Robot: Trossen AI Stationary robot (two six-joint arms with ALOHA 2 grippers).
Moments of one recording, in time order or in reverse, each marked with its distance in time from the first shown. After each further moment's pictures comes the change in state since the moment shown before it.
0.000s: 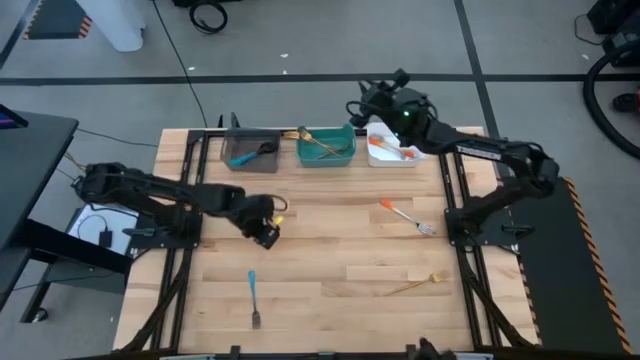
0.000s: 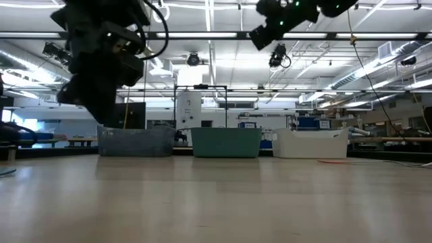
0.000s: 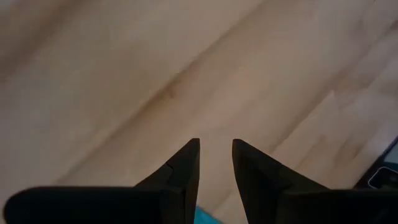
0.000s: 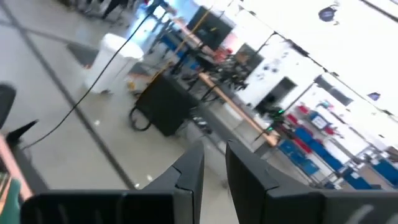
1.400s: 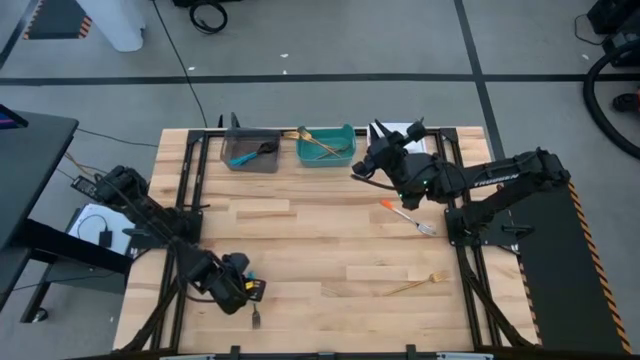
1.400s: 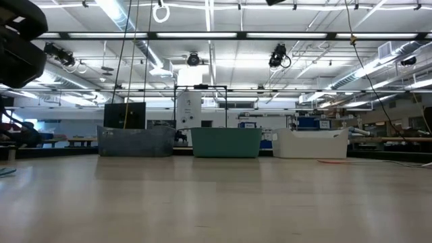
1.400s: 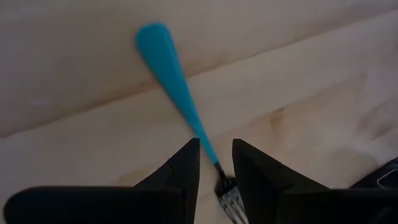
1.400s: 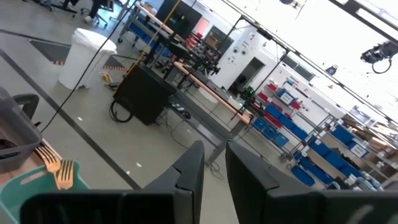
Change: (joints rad) left arm -0.741 0.178 0.000 0.153 -0.374 -1.077; right arm 0.605 -0.077 0.000 -0.028 0.766 0.001
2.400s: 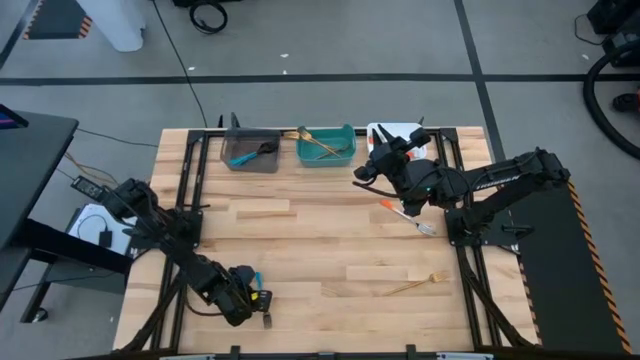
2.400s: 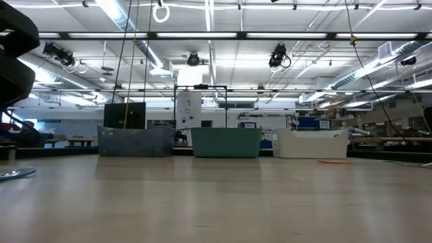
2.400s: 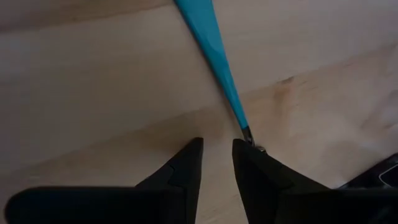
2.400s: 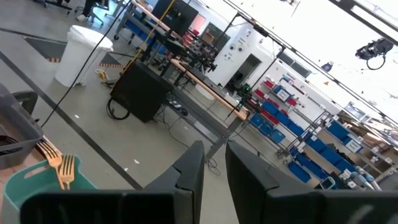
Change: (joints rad) left arm -0.038 0.196 0.011 0.174 0.045 -0.104; right arm 0.052 0.000 0.000 0.000 0.073 0.000
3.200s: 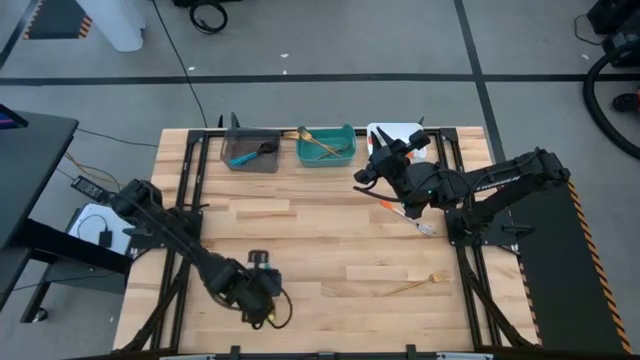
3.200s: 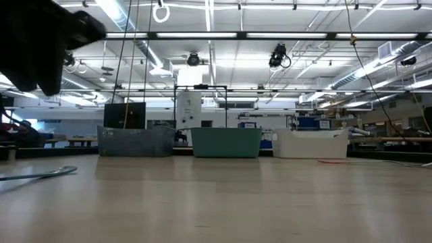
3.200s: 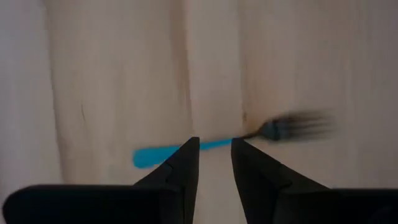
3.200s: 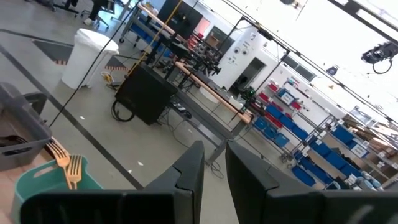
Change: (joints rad) left arm 0.152 0.001 0.433 -0.564 -0.131 1.619; right arm 0.022 0.000 0.000 -0.003 -0.003 0.000
